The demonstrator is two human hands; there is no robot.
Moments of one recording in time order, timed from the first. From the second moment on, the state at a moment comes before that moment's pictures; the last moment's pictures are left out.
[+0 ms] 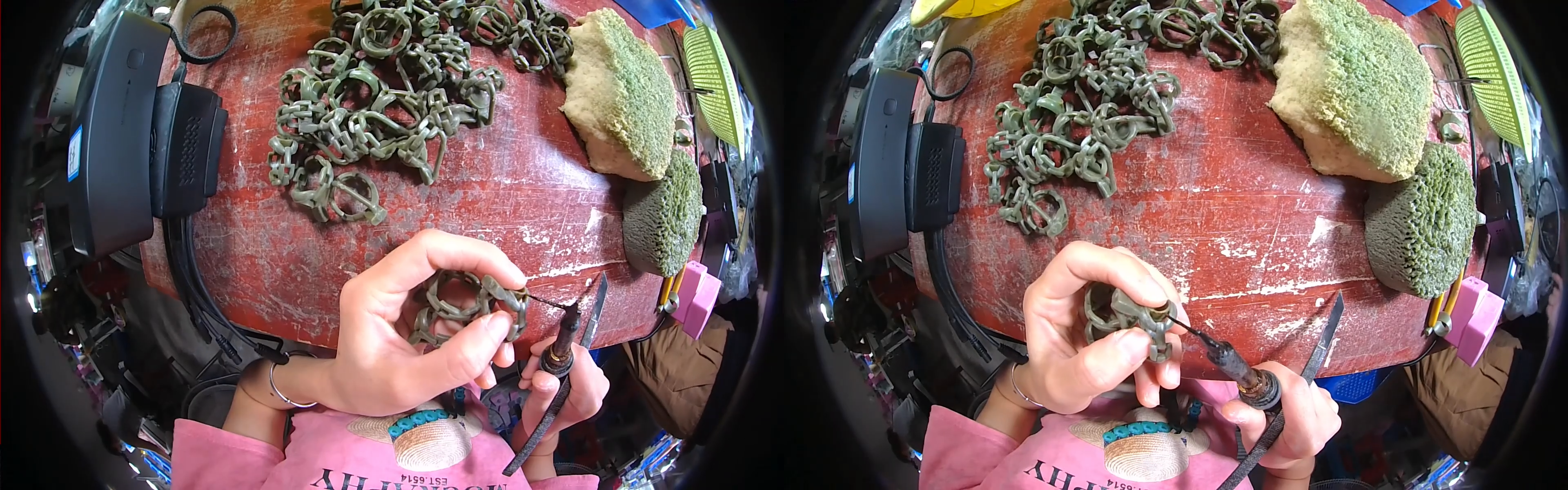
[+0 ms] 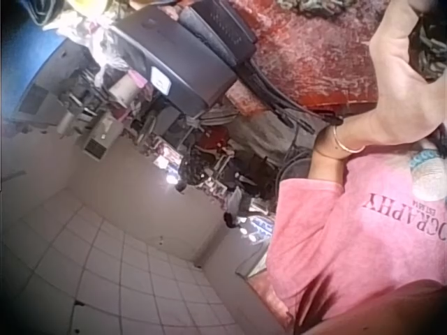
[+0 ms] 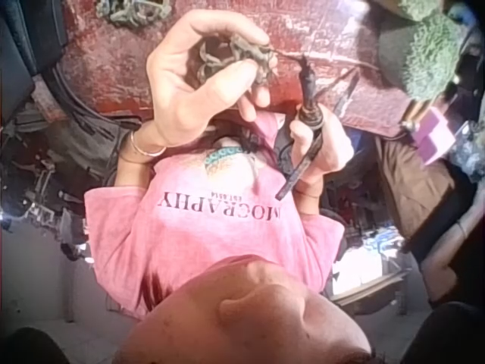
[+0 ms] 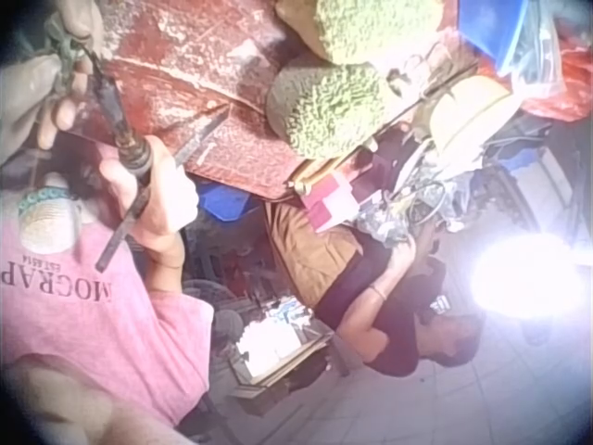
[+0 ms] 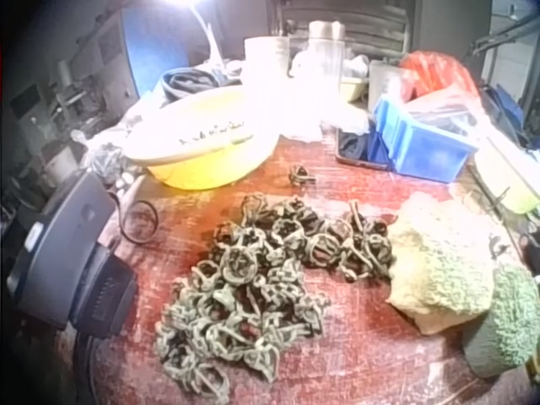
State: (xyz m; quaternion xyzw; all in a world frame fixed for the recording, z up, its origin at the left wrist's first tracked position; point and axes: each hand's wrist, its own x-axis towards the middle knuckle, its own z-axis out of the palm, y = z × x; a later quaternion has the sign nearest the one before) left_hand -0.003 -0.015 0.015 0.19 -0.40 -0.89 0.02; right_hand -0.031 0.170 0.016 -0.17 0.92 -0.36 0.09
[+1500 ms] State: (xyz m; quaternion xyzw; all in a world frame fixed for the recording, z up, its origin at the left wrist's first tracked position) left_hand 0.004 -0.017 0.001 0.03 -0.66 -0.74 0.12; right_hand -0.029 0.184 0.007 -0.18 0.88 -0.43 0.08
